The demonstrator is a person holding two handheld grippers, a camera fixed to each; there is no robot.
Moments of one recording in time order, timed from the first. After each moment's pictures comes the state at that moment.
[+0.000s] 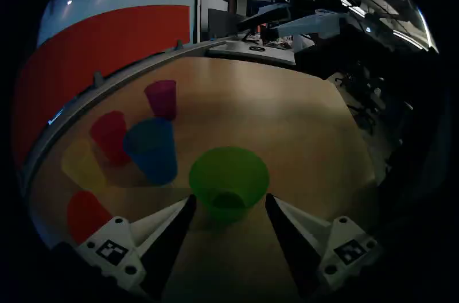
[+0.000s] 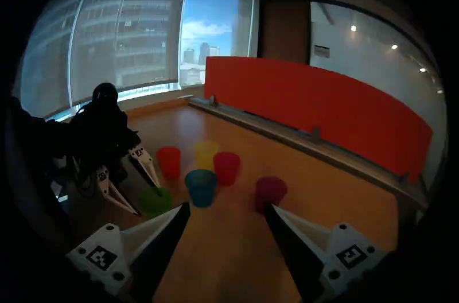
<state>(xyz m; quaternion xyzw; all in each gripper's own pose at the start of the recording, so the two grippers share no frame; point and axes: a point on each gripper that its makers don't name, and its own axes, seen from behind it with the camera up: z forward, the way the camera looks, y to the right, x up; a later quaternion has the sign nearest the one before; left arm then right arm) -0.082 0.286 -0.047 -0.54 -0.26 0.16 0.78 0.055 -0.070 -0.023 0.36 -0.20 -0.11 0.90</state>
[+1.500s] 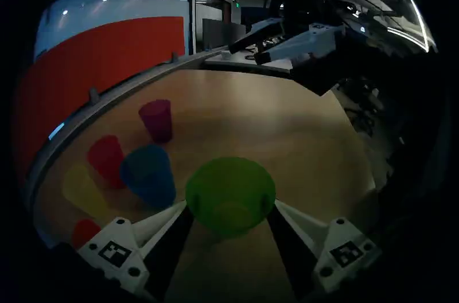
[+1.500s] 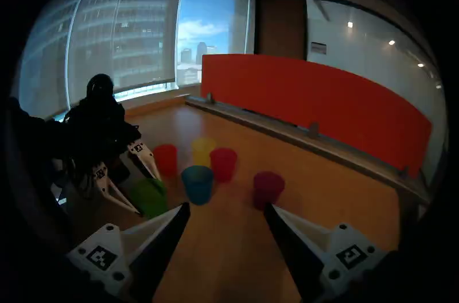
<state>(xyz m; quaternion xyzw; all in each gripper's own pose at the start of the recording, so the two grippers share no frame) -0.057 0.311 -0.040 -0.55 -0.23 0.16 0.79 0.046 -0.064 -0.020 0.36 -0.20 -0.10 0.91</state>
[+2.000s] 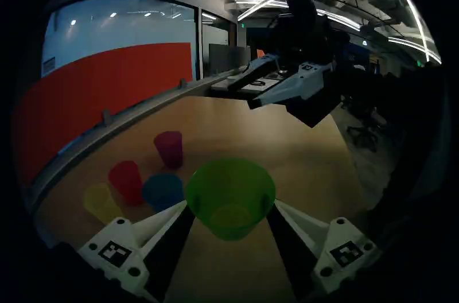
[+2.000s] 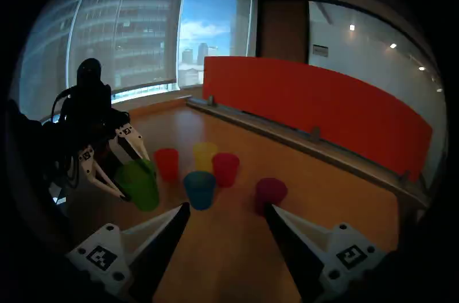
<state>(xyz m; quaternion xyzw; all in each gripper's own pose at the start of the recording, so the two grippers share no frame) 0.006 0.298 -0.045 -0.54 -0.17 0.13 0.81 0.052 -0.074 -0.017 0.36 -0.20 -0.11 0.91</state>
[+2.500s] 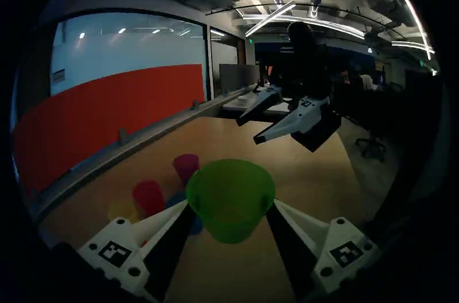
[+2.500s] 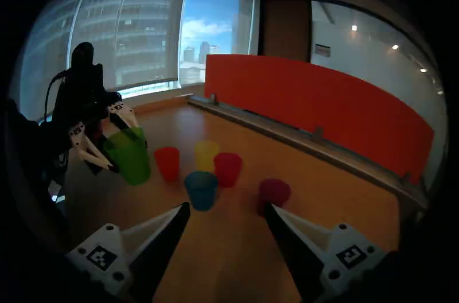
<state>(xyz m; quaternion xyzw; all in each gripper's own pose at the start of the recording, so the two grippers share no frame) 0.060 0.274 -0.038 -0.52 -0.12 0.11 0.84 0.049 -0.083 -0.012 0.36 -0.20 -0.11 0.90</state>
